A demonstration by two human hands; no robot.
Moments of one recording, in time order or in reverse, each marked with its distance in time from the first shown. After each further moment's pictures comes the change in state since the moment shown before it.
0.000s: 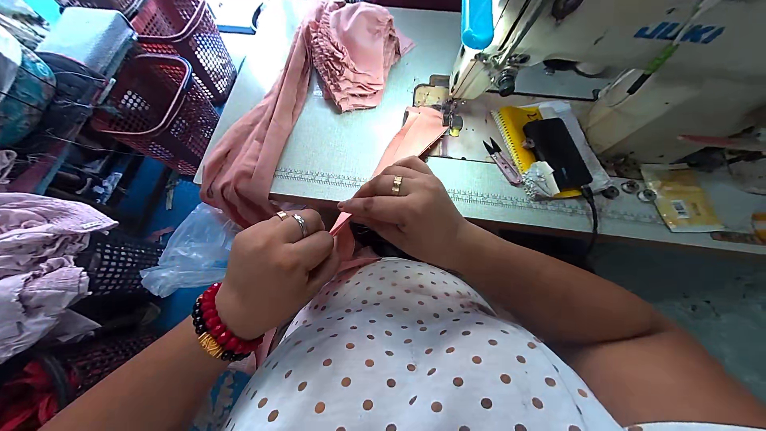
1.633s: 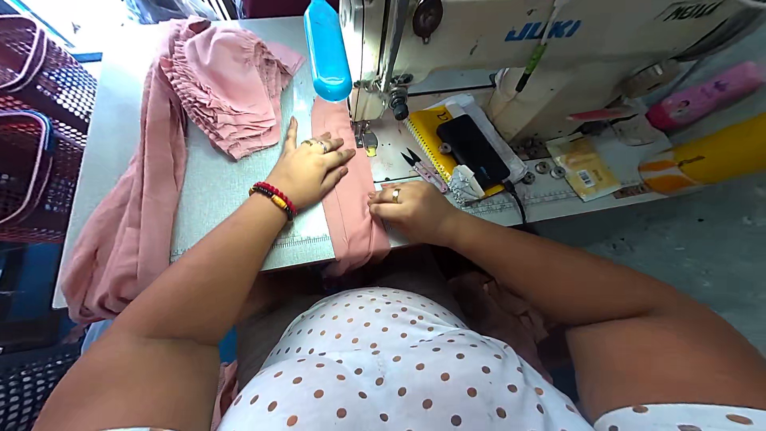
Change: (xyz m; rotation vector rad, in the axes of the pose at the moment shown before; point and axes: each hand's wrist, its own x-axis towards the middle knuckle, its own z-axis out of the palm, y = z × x) left_hand 0.193 -0.099 0.213 -0.124 -0.481 0.198; right_hand -0.106 0.133 -0.038 -0.247 -0.154 0.169
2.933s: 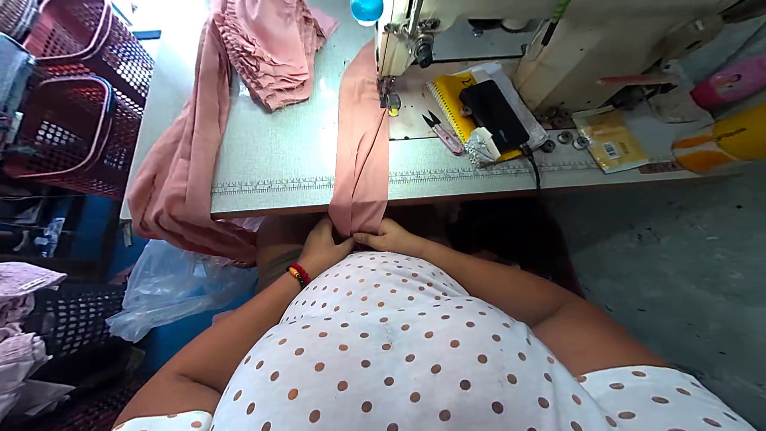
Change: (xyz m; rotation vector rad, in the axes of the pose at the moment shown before) left_hand -0.161 0.130 0.077 -0.633 0.000 -0.752; right_hand -0.038 -0.104 0.081 1.066 -0.174 0.667
